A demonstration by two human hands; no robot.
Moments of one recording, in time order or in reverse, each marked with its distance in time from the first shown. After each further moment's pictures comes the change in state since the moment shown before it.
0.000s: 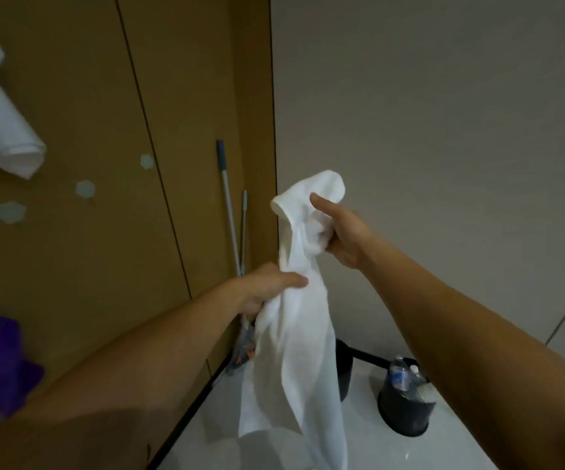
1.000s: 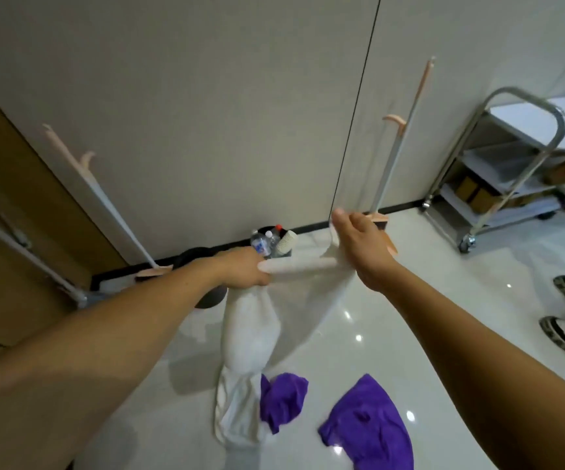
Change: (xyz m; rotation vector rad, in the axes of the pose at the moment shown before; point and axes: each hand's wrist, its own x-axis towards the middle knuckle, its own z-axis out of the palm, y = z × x) left_hand 0.106 -0.100 0.201 1.169 -0.701 0.310; right_hand -0.179 0.198 -0.180 -0.379 1.007 0.034
